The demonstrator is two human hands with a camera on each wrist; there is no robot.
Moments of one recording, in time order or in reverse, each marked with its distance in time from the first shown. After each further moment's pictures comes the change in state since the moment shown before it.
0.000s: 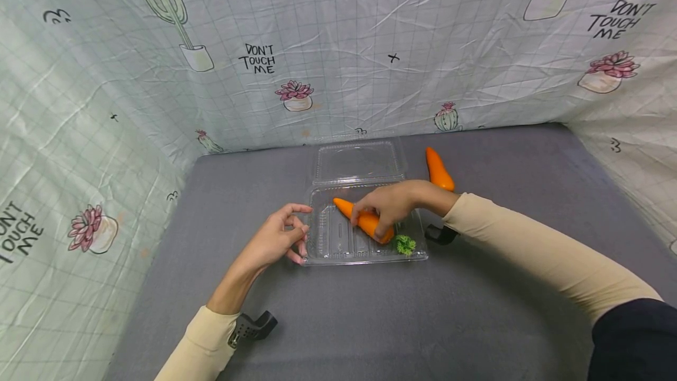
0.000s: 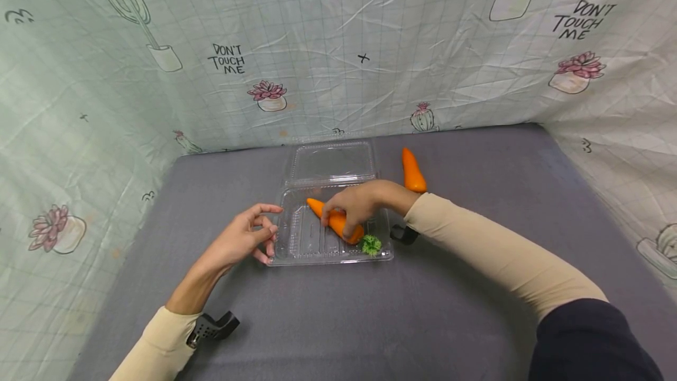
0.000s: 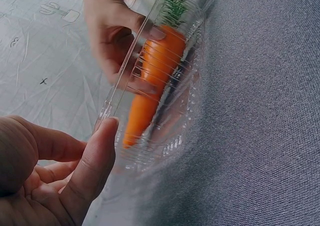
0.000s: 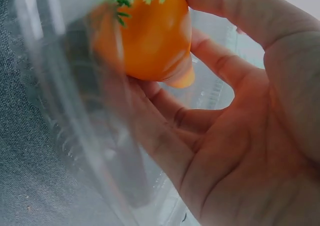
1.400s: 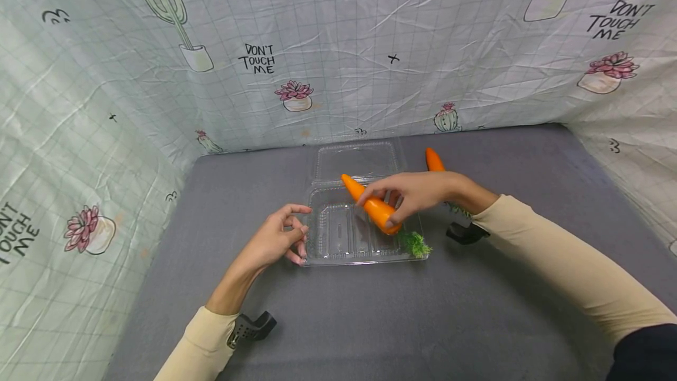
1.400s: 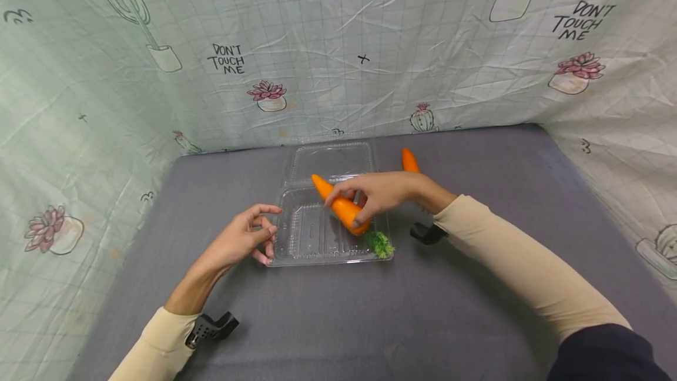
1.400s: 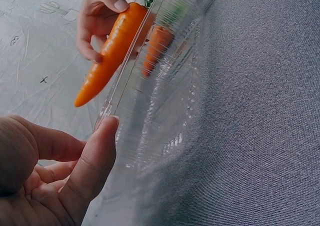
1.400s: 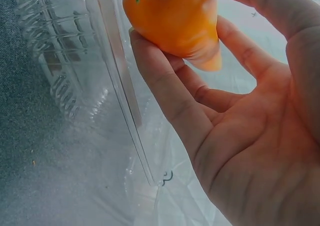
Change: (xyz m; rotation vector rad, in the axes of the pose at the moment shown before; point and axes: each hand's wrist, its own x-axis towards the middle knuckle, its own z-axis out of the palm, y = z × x) left_hand 0.000 -0.001 -0.002 -0.016 0.004 -0.012; right_hand -0.044 0.018 -0.006 0.369 0.130 -0.199
